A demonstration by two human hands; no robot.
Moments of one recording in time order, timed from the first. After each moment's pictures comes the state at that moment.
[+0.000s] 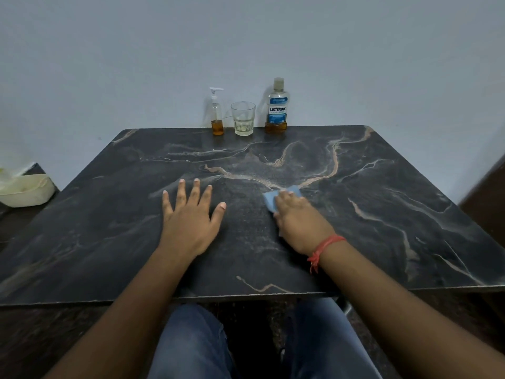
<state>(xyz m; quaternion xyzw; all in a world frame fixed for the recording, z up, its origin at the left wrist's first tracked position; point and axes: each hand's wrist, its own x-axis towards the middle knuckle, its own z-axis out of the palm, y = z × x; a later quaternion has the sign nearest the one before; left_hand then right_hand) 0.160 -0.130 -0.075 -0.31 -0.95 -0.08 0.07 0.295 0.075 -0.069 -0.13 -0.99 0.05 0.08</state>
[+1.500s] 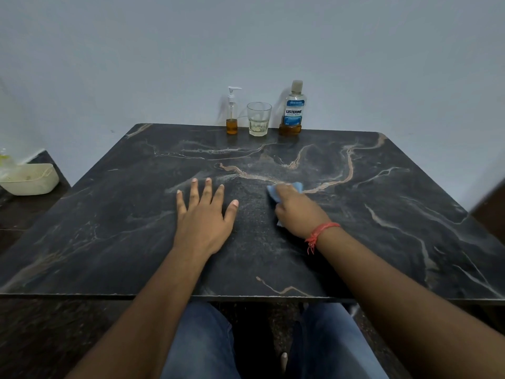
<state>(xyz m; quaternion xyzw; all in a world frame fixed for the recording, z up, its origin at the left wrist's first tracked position) 0.153 -0.136 -0.084 -0.30 -0.94 -0.13 0.08 0.250 0.059 -0.056 -0.18 -0.96 0.21 0.06</state>
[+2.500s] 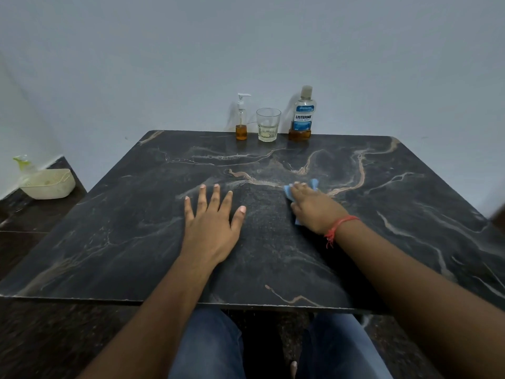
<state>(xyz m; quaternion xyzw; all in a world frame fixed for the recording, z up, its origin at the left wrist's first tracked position) 0.153 -0.142 -0.083 -0.30 -0.94 -0.13 0.08 0.237 0.104 -0.062 -0.12 -0.99 0.06 0.03</state>
